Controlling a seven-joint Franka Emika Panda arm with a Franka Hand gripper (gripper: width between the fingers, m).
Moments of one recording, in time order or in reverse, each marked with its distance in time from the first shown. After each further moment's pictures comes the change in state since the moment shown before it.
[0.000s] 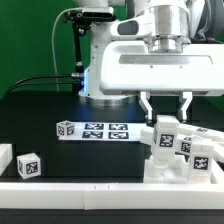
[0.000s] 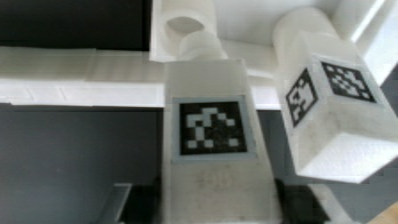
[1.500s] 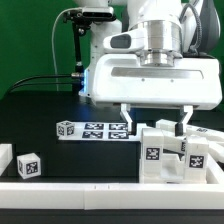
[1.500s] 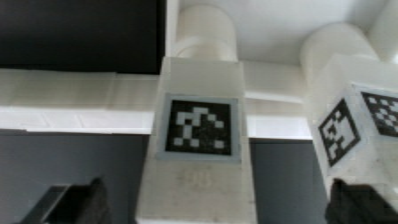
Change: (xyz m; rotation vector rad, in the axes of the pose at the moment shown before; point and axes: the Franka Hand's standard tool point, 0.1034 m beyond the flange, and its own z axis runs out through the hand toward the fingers) arm -0.010 0.012 0.015 -0.024 0.006 0.000
